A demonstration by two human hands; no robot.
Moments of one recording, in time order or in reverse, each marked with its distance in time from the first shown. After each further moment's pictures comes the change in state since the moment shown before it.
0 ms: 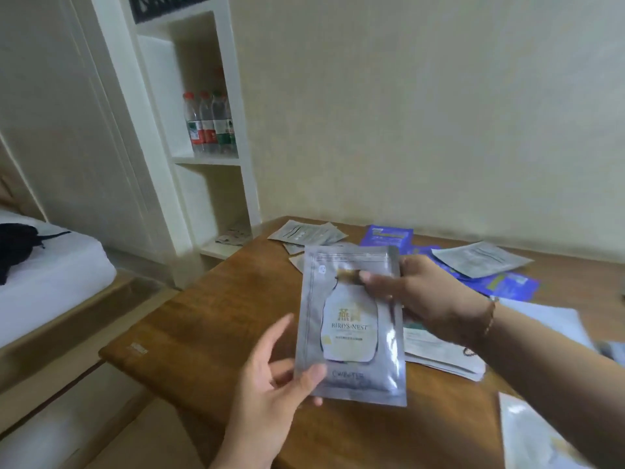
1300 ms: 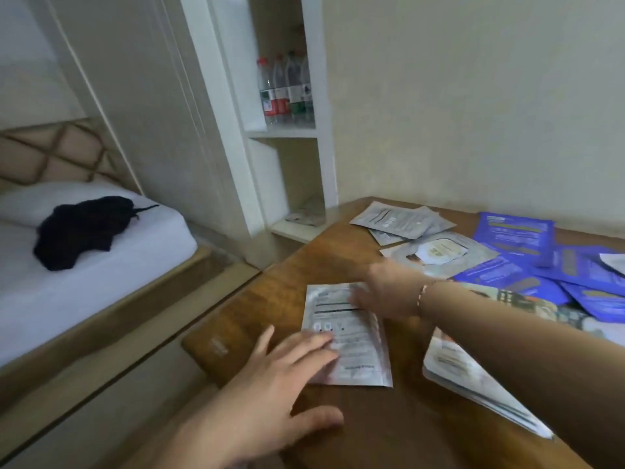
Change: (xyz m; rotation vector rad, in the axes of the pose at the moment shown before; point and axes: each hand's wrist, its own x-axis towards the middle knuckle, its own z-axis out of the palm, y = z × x) left_hand 0.080 -0.012 -0.133 1.481 -0.418 0.144; right_hand 0.190 0.048 0.113 -1.293 -0.343 -0.148
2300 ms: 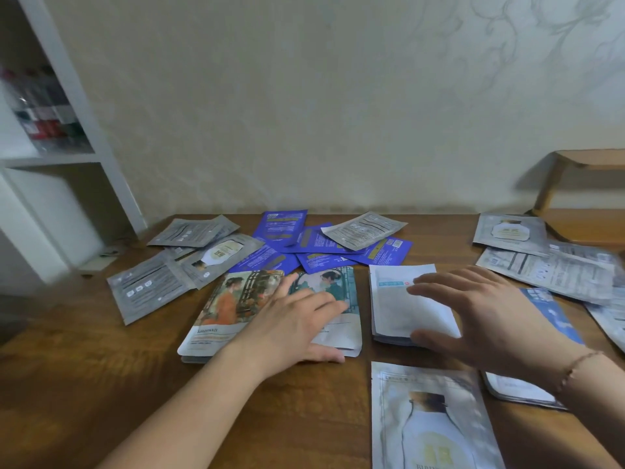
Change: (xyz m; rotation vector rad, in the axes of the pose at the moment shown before) left_hand 0.128 0.260 0.002 0.213 0.224 0.663; right_hand -0.399 0.158 0.013 -0.262 0.513 0.483
